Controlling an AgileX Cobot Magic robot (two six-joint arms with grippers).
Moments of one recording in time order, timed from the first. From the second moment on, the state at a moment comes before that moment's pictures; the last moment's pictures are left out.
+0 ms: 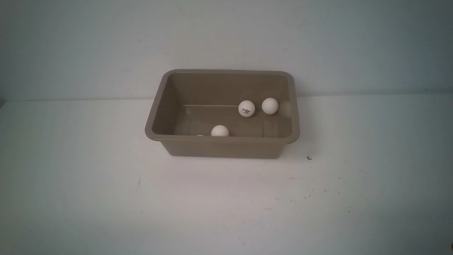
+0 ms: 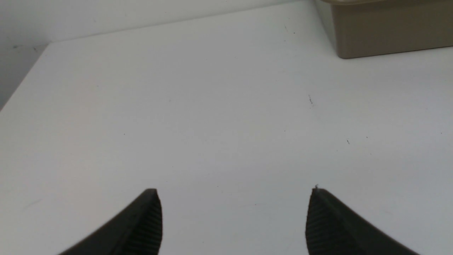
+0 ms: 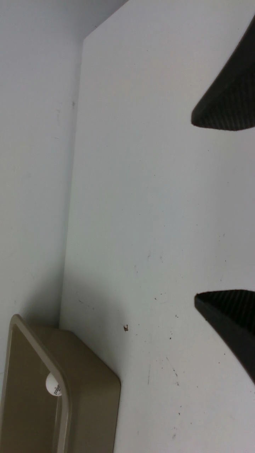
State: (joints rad) right arm -0.02 0.00 0.02 0.13 0.38 -0.21; left arm -0.02 -0.01 0.02 0.01 0.42 0.08
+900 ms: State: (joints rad) right arm 0.04 -0.01 0.02 0.04 0.39 -0.13; left arm -0.02 -0.01 0.02 0.01 0.42 0.08
